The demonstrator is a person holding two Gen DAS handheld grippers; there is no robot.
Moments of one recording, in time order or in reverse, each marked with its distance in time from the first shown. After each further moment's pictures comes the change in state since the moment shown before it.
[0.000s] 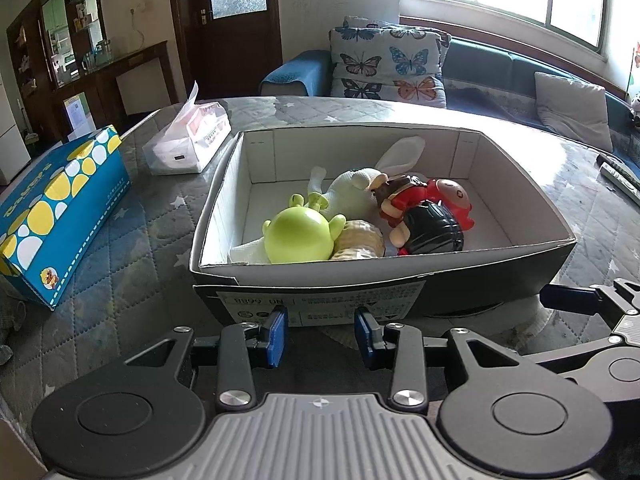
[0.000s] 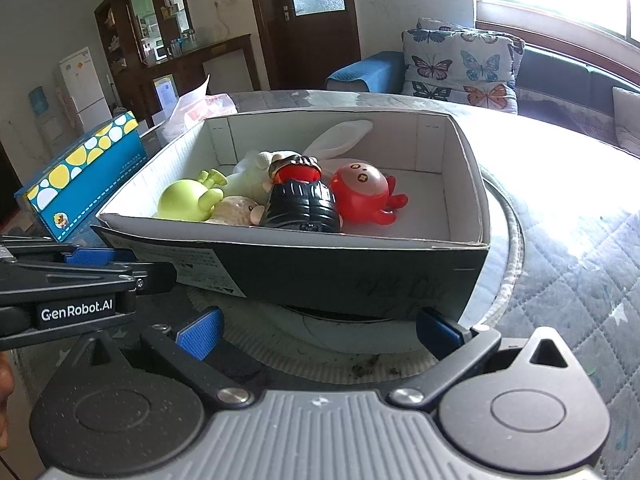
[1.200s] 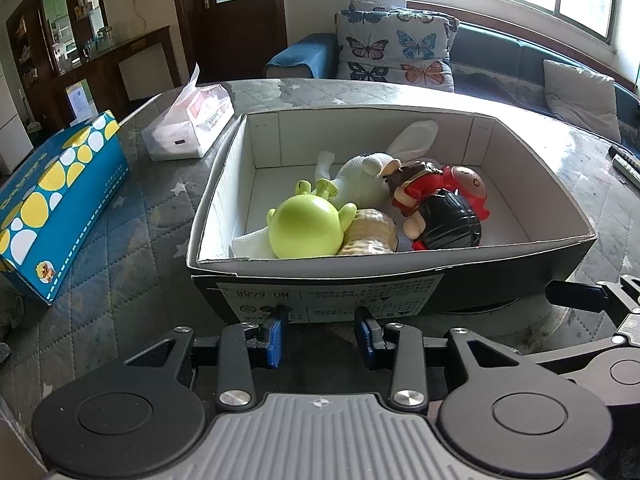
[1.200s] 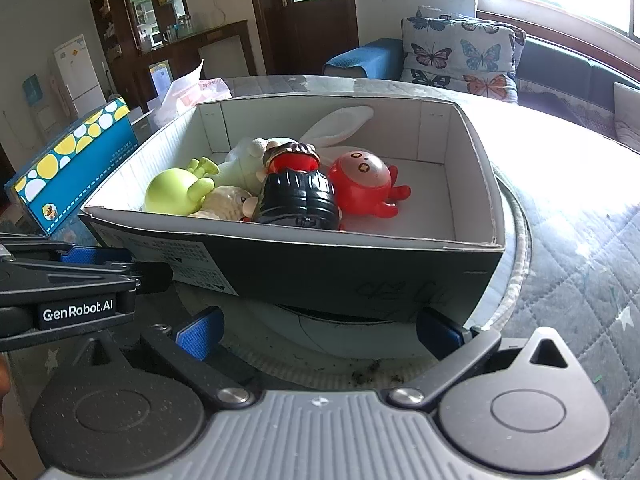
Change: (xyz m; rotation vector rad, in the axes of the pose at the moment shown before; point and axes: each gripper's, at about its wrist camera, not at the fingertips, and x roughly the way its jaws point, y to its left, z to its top) left arm 0.015 0.003 0.004 -0.005 0.056 0.015; right arm 0.013 0.000 0.004 -0.011 0.046 -0.015
